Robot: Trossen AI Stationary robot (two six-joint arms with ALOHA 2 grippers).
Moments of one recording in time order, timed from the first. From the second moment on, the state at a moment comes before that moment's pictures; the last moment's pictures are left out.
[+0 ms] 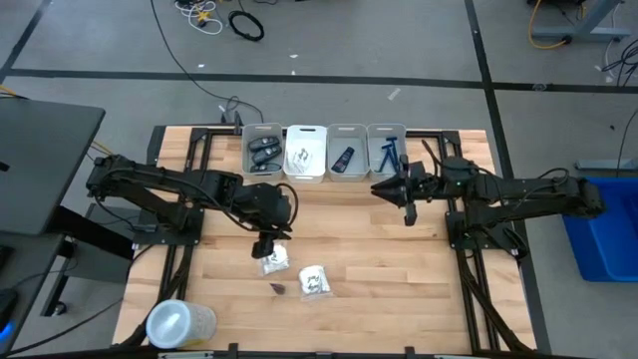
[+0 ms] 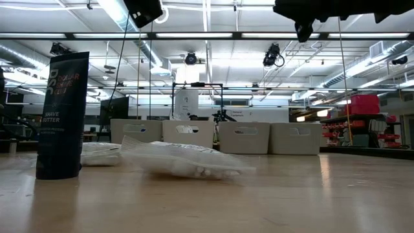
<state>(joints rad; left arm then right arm) -0.16 1.34 1.24 -0.71 0.07 -0.21 -0.09 0.83 0.60 0.16 -0.11 0.17</state>
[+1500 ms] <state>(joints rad) -0.49 1.34 1.13 -0.70 -0.07 -0.28 -0.08 0.83 0.60 0.13 -0.11 0.17</state>
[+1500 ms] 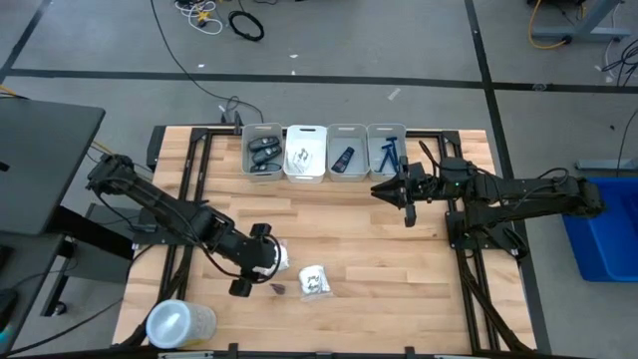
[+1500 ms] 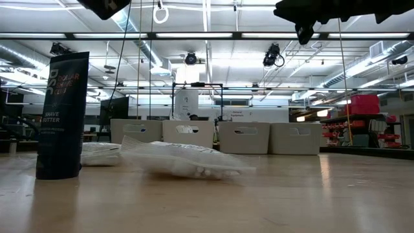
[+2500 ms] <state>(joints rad) -0.58 1.51 1.11 -0.61 -0.09 -0.17 -0.09 0.85 0.60 0.04 -0.05 0.18</state>
